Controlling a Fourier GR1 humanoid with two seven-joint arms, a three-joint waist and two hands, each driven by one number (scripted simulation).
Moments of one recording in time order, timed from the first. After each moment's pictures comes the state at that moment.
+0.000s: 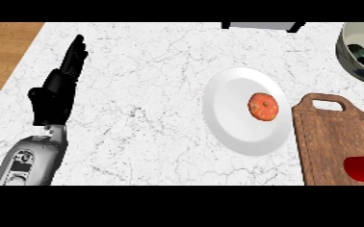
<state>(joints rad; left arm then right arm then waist) -0.28 0.28 -0.07 -1.59 -0.08 0.18 0.17 -0.89 -0.78 -0.02 -0.16 0.07 -0.42 -0.34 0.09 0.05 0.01</state>
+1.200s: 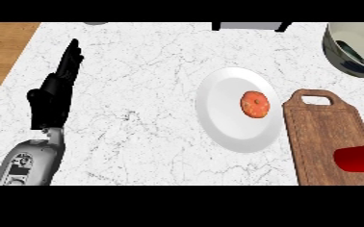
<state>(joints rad) -0.25 0.27 -0.05 -1.59 -0.10 0.19 0.17 -0.73 -0.95 -0.31 -0.10 -0.19 0.09 -0.65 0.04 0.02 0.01</state>
